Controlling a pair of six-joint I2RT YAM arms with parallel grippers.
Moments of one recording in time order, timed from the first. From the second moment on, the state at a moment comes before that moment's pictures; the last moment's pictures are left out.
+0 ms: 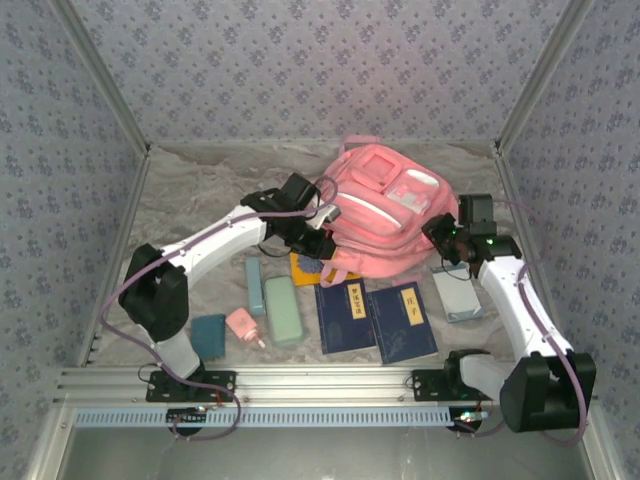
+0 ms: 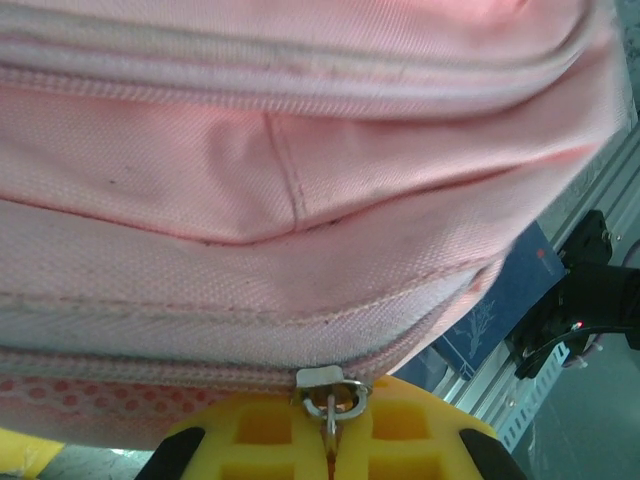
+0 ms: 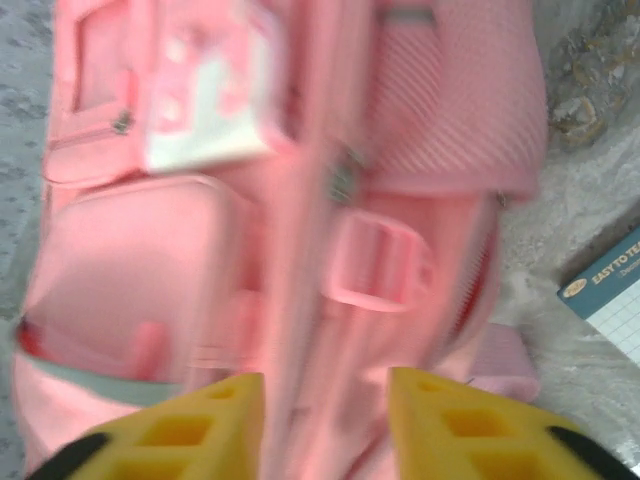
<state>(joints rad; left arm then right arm) -0.71 1.72 1.41 -0.77 0.51 -0.30 0.07 1.10 0.90 -0.63 -0.15 0.89</state>
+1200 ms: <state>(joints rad) -0.96 1.79 1.48 -0.59 0.50 -0.46 0.49 0.91 0.75 -0.59 -0.09 1.45</state>
